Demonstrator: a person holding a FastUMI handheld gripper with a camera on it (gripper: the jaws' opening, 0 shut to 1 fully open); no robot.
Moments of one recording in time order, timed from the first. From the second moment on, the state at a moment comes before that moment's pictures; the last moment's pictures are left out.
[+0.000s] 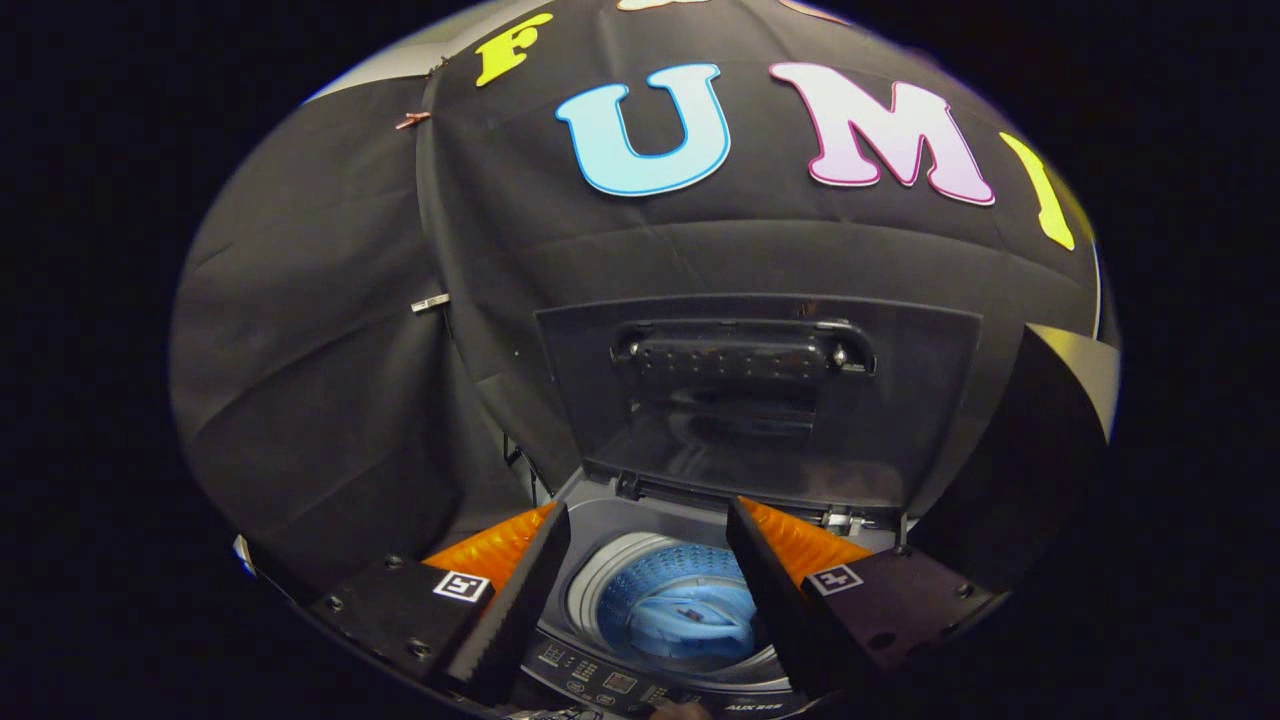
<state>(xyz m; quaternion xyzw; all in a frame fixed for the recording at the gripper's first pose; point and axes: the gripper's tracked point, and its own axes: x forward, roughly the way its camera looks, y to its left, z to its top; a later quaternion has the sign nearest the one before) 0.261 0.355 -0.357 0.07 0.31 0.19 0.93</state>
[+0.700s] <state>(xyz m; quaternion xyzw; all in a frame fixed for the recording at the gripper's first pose) 0.305 0.319 -0.221 0.06 0.13 0.15 0.98</state>
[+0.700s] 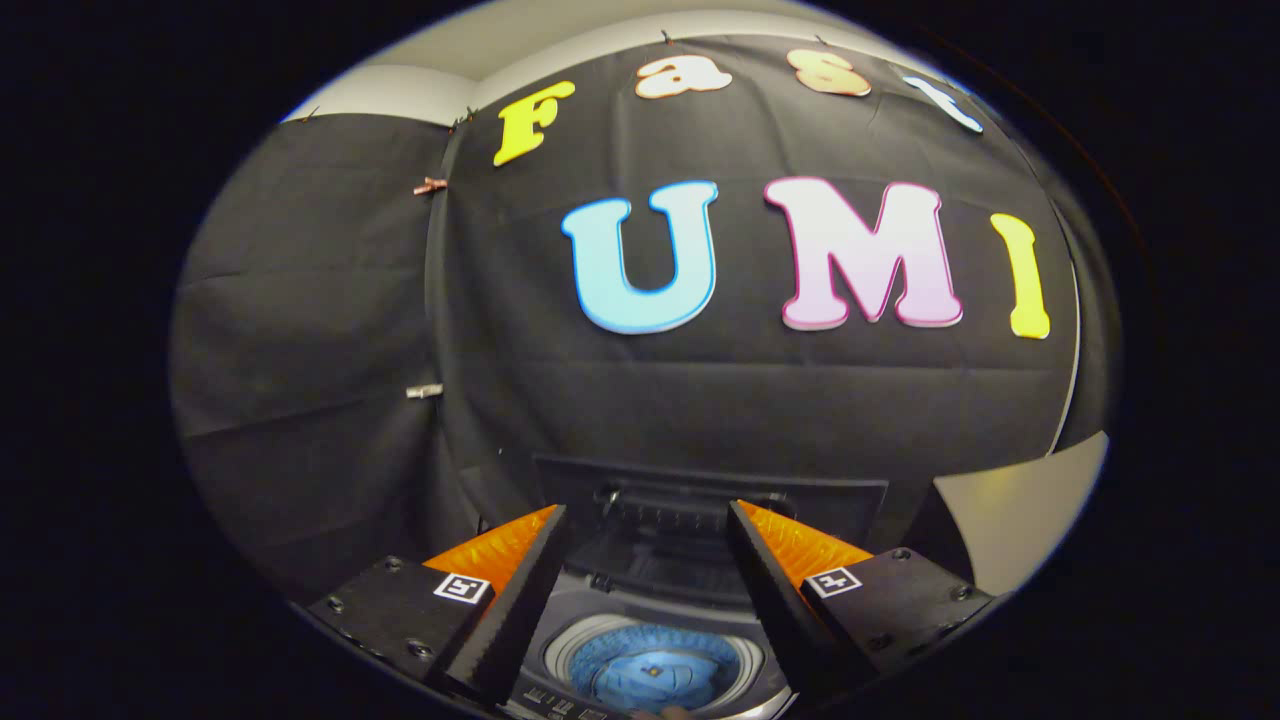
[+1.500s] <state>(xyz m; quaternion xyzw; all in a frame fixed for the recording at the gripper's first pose) 0.429 0.293 -0.295 0.07 0.19 0.08 0.98</state>
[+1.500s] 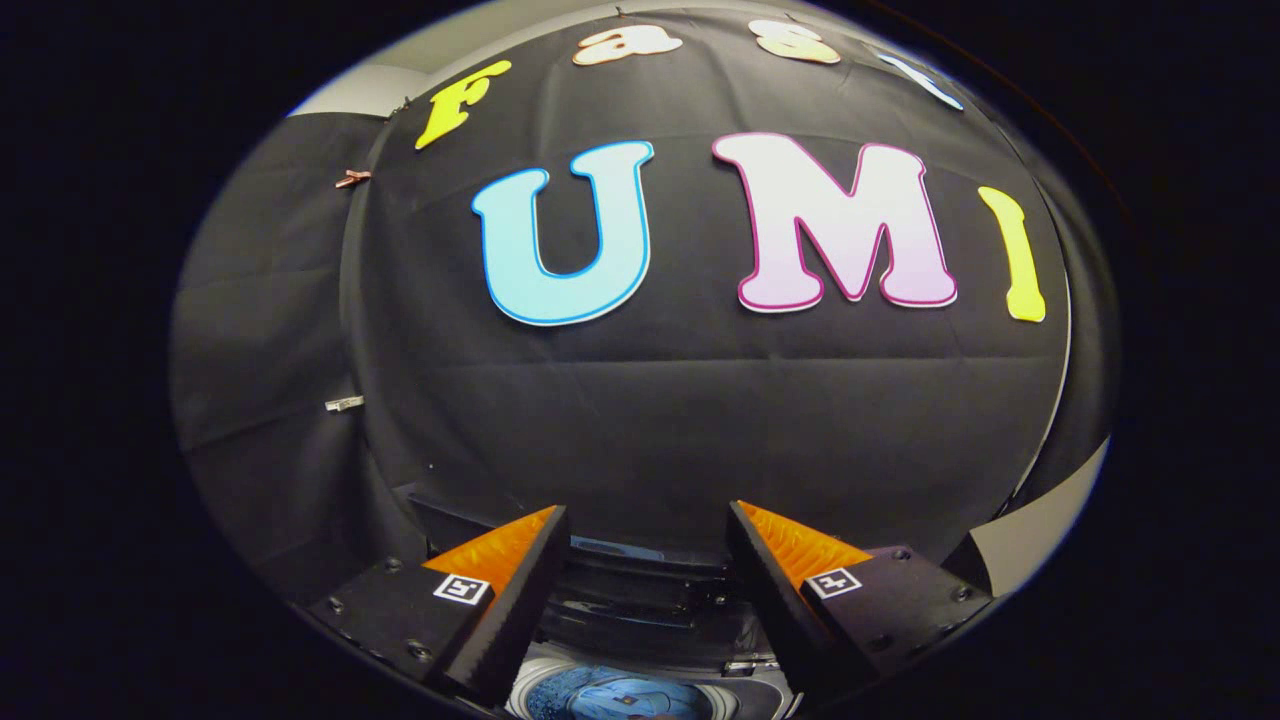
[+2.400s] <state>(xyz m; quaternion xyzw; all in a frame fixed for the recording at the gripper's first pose) 0.362 0.289 -0.296 0.06 0.24 0.06 0.97</state>
